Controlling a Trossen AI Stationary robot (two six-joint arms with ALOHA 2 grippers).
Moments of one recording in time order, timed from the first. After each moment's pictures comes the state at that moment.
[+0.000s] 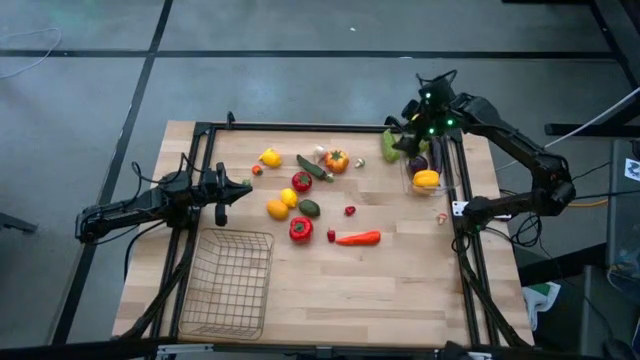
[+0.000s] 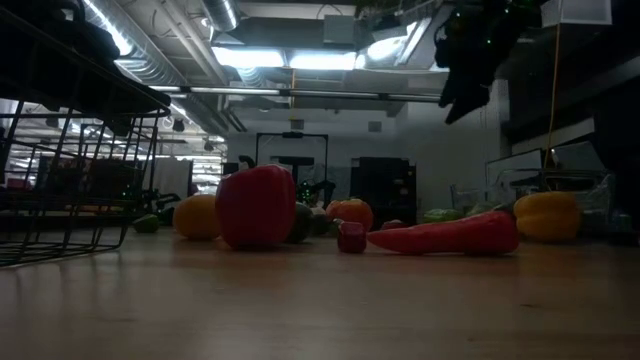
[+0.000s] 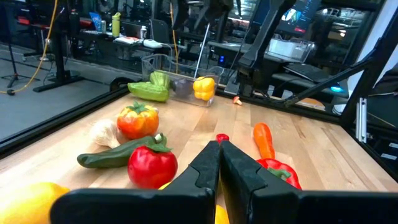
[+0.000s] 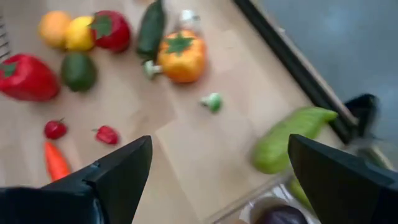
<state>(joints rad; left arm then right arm) 0.27 0.00 0.06 -0.12 0.04 -0.18 -0.81 1.28 1.26 -0.95 -0.33 -0.21</state>
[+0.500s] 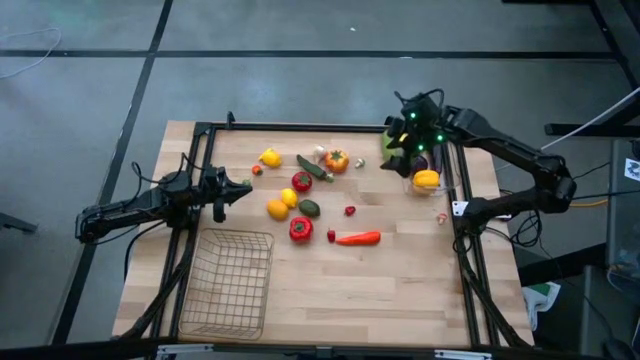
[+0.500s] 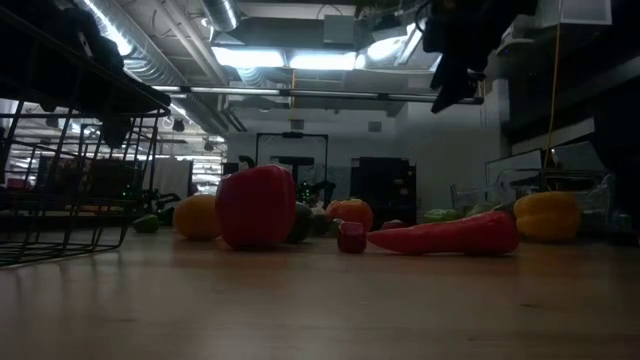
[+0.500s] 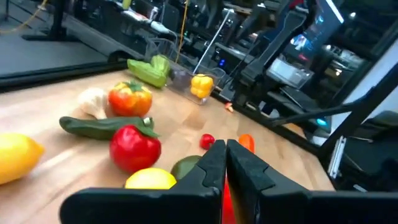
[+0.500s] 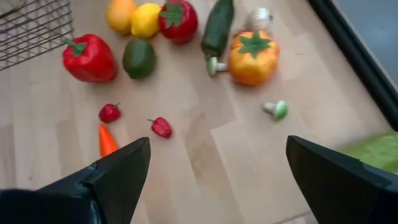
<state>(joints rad) 0.27 0.00 0.06 -0.12 0.04 -0.47 -0.58 1.28 1.26 -0.94 -0.33 -0.11</state>
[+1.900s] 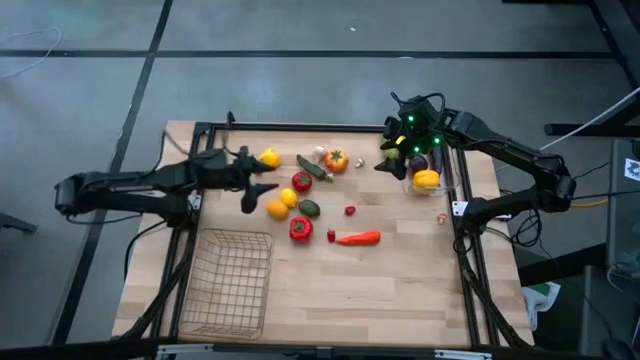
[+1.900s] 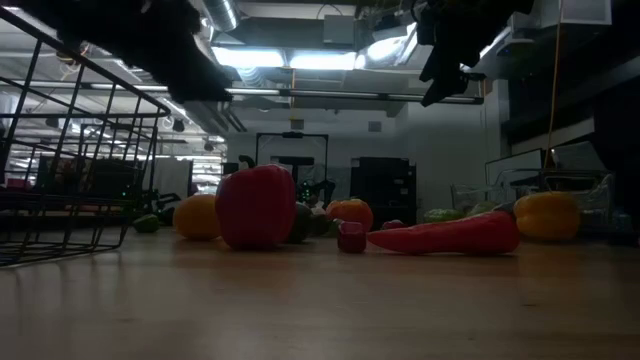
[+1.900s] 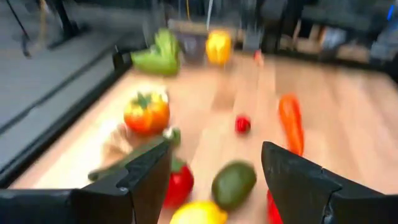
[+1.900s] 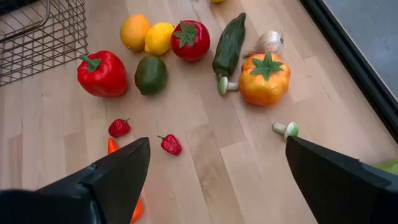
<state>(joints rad) 0.27 0.85 0.53 -0.08 0.00 -0.04 -0.54 1.28 1.26 -0.87 -0.32 -0.08</state>
